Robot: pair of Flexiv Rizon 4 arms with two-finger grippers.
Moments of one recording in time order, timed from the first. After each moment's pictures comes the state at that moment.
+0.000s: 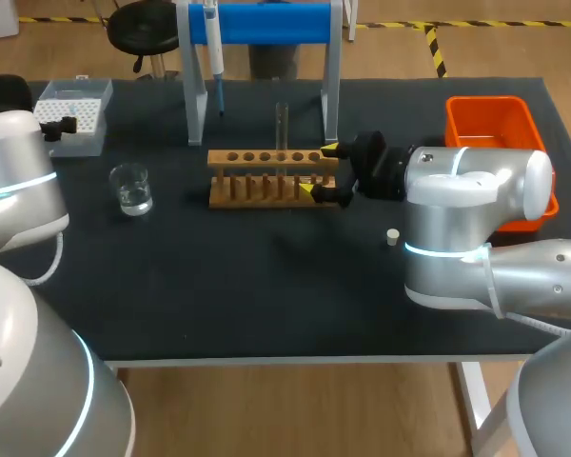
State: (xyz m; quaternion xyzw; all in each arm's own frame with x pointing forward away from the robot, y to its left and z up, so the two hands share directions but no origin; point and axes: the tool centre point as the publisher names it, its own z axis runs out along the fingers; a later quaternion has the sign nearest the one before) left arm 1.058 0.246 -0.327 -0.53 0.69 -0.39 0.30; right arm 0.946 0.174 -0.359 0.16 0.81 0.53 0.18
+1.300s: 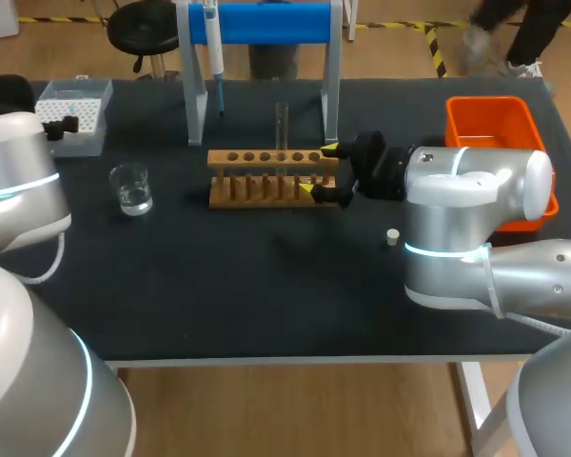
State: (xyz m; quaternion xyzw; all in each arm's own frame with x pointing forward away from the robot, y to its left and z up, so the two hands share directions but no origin) left arm 1.068 0.246 -0.333 -0.53 0.69 -0.39 0.30; right arm 0.946 0.174 -0.359 0.16 0.81 0.53 0.18
